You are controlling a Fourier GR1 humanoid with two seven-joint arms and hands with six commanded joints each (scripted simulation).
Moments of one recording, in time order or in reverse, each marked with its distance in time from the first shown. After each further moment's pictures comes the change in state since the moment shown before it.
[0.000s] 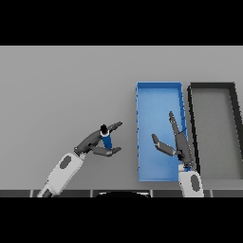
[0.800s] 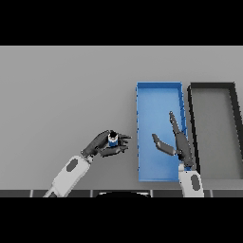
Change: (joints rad) left arm 0.017 -0.066 -0.040 -0.079 -0.001 0.084 -0.085; right arm -0.005 -0.001 -0.006 0.011 -0.008 0.004 0.000
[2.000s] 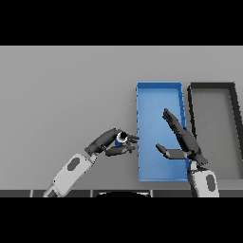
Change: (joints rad) left arm -0.059 0.002 -0.031 -0.155 0.007 -0.005 0.192; right arm -0.040 -0.136 -0.017 -0.209 -0.363 0.273 0.017
